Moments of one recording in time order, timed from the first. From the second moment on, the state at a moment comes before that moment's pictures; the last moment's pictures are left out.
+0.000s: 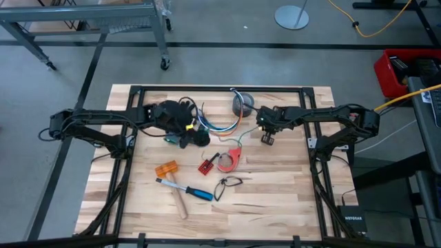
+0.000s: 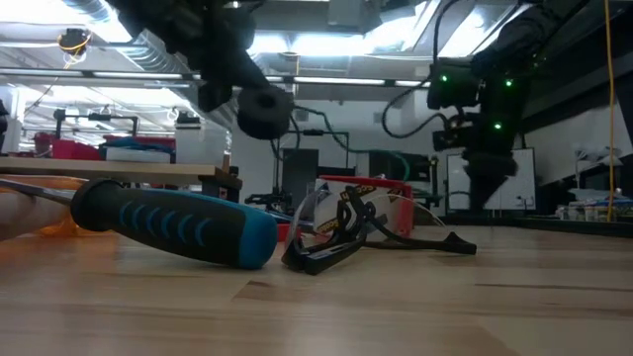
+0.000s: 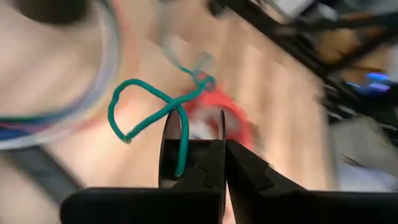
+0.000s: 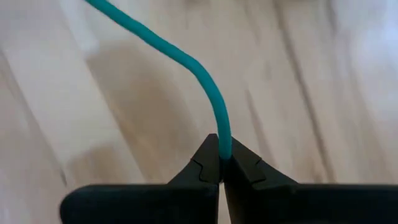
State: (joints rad) left arm 0.21 1.19 0.81 -0.21 0.29 -0.46; right arm -0.38 1.43 0.72 -0.55 0.19 -0.03
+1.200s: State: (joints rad) left arm -0.02 1.19 0.81 0.64 0.91 0.16; right arm -0.69 1.43 0.73 -0.44 0.08 0.06
